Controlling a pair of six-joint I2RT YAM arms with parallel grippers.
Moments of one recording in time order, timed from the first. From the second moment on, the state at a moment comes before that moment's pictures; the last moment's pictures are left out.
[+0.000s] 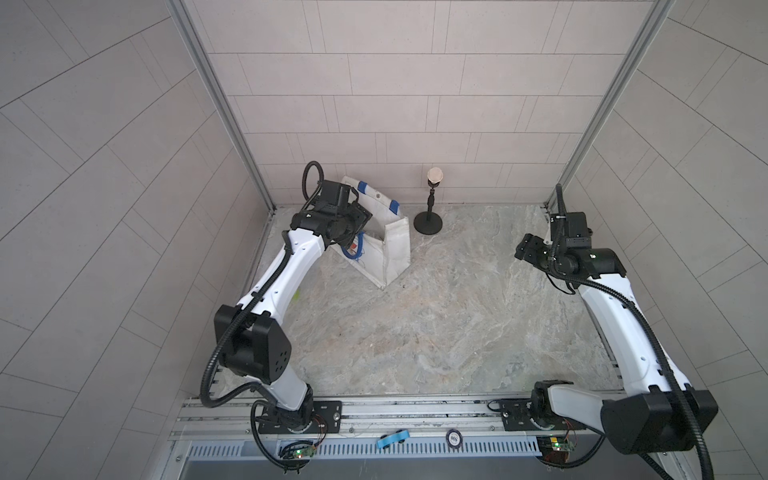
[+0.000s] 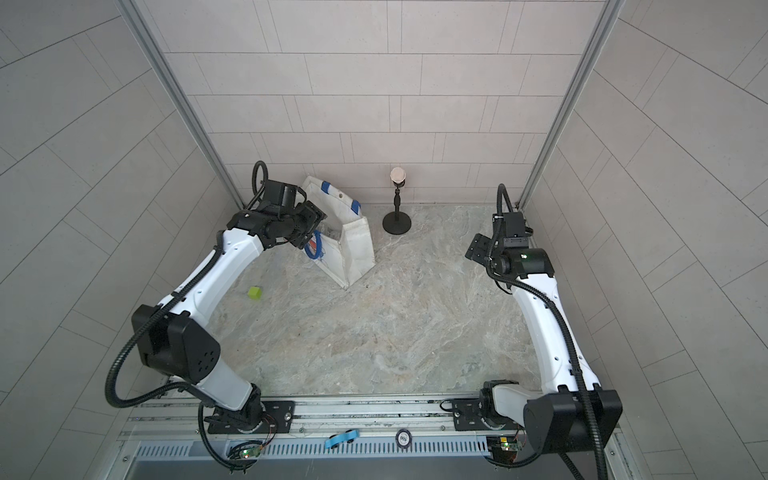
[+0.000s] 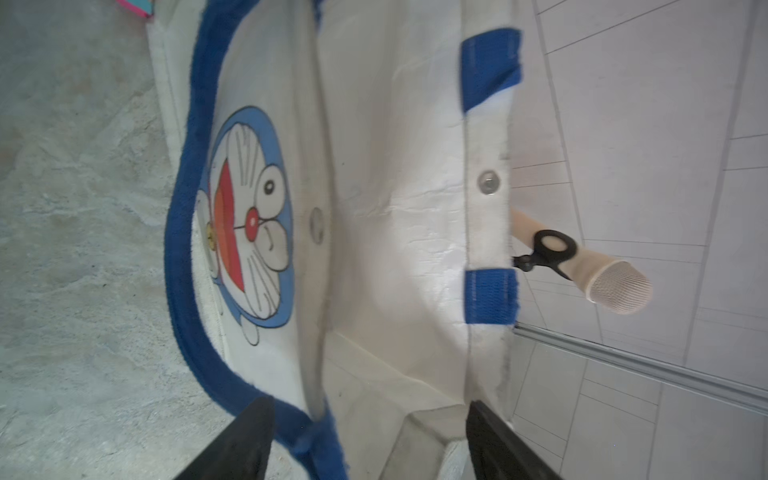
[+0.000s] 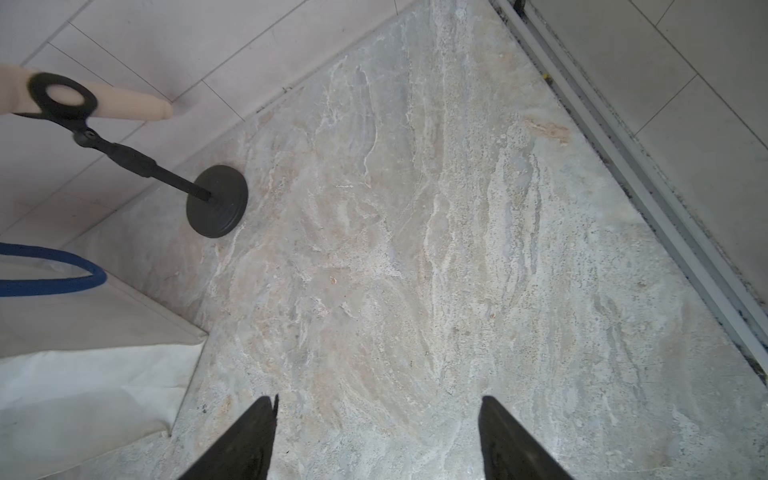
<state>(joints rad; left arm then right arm) -0.26 1.65 1.60 -0.78 0.07 -1.16 -0.01 1.19 1.28 -0.90 0.04 0.51</state>
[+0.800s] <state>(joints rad) -0.20 1.98 2.07 -1.05 0.12 -0.95 0.17 1.25 1.40 -0.98 0.19 0.50</state>
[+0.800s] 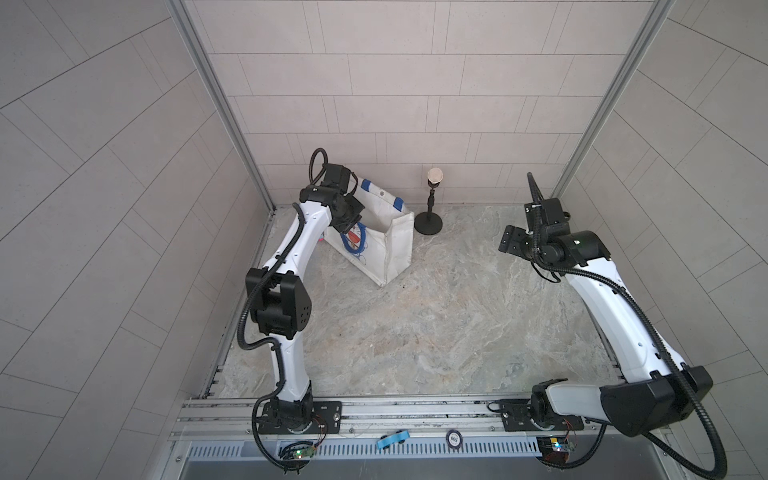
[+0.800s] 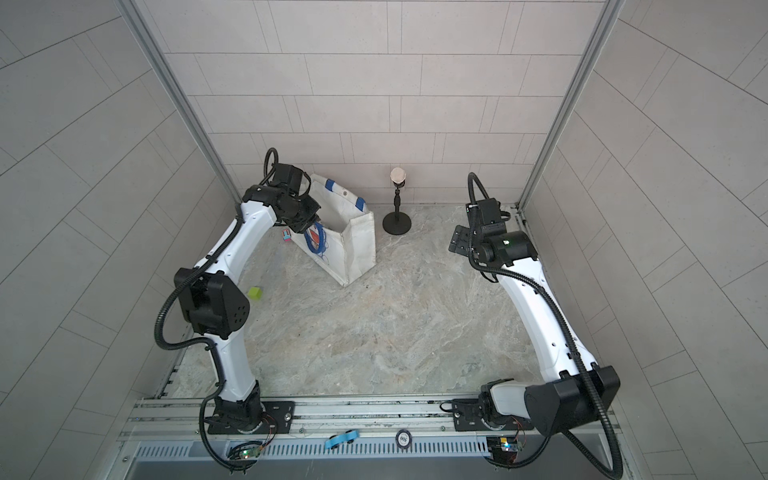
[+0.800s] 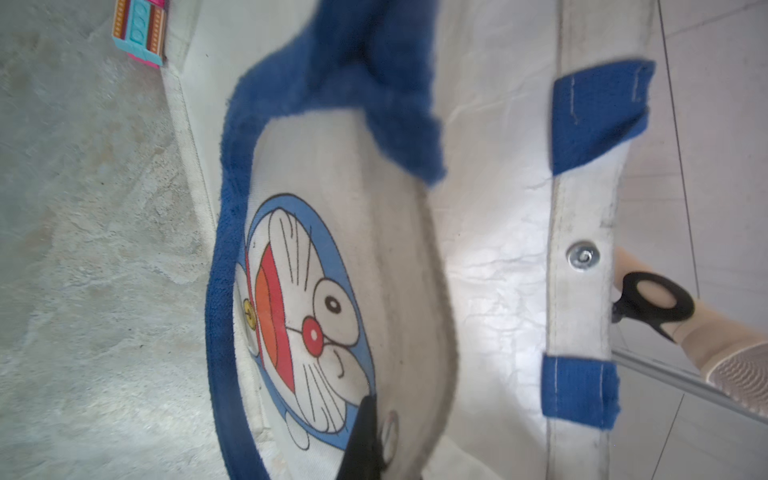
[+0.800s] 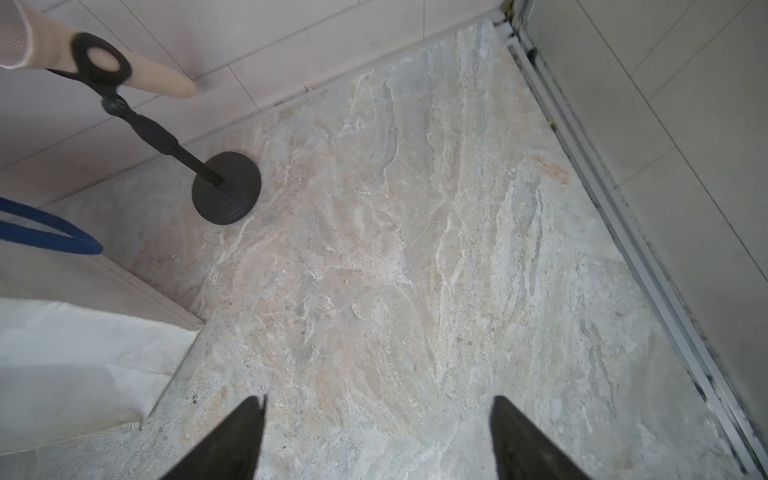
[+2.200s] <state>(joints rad) -0.78 1.58 1.82 -1.15 -0.10 -0.50 0.53 1.33 0.94 -0.56 -0.19 0.91</state>
